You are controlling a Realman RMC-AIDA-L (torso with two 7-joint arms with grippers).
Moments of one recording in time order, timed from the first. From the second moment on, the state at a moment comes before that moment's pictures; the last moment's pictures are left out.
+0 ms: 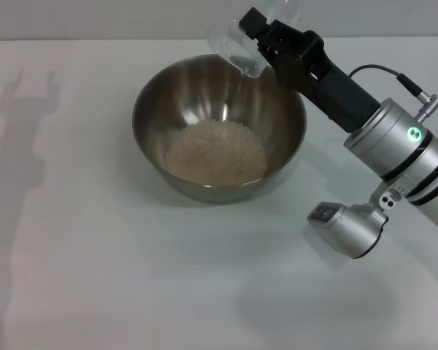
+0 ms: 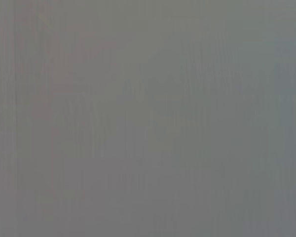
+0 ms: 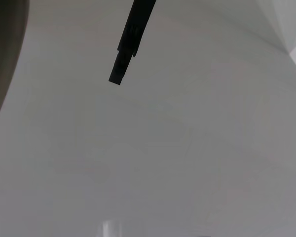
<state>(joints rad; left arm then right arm) -0.40 -2.07 -1.56 -0.44 2.88 0.95 -0.04 0.66 2.08 0.36 0.21 -2.28 -1.48 -1.64</state>
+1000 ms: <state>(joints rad) -0.40 -2.07 -1.56 -0.45 2.88 0.95 -0.04 0.54 2.09 0.55 0.41 -2.25 -1.35 -1.30</state>
